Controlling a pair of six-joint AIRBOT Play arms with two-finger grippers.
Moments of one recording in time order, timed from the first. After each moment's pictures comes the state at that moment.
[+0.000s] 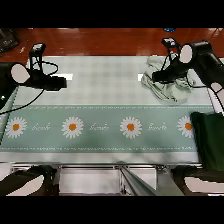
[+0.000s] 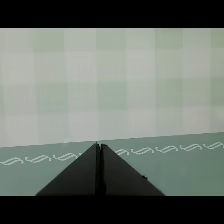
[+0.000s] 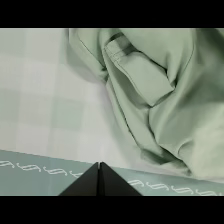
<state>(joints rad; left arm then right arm) -0.16 -1.19 1.11 1.48 -0.97 -1.66 0.22 -1.48 1.47 -1.63 1.23 1.67</state>
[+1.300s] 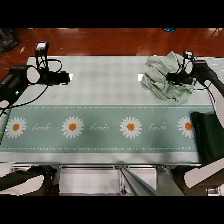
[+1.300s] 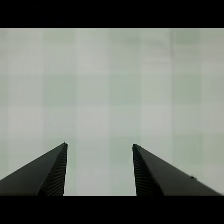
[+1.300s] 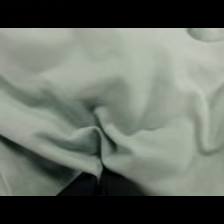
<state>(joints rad) -0.14 -1.33 1.11 1.51 -0.75 -1.68 -0.08 -1.82 1.47 -1.64 0.81 1.77</state>
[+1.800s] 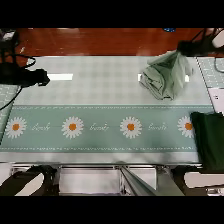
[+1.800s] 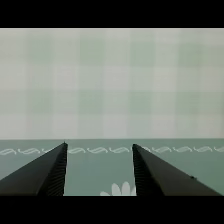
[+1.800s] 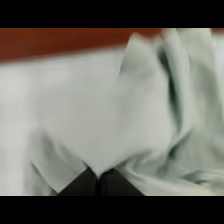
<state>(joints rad) -0.03 -1.03 1.15 1.45 -1.10 -1.60 -0.08 -1.56 1.69 -1.40 0.89 1.56</state>
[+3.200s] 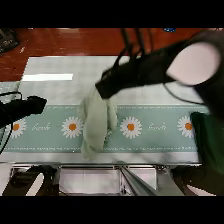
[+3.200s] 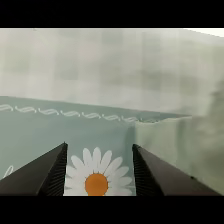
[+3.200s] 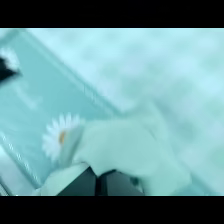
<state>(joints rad) -0.01 -0.51 0.71 1.36 -1.00 -1.67 0.74 -1.25 1.56 -1.32 1.11 1.62</state>
